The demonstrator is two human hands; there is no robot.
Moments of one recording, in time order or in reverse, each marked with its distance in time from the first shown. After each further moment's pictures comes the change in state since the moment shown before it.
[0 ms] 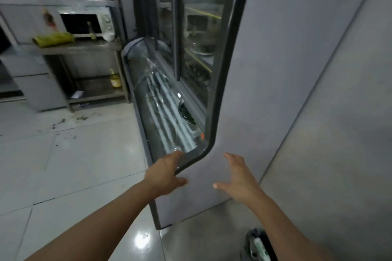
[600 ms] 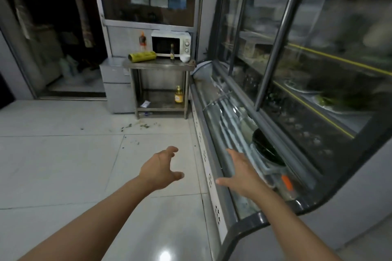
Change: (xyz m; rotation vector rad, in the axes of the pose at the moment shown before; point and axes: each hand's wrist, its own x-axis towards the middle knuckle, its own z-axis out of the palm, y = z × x) left_hand -0.050 -0.301 -0.196 -0.132 0.219 -0.272; right_hand 0.116 -0.308 0.148 -0.027 -0.148 -0.228
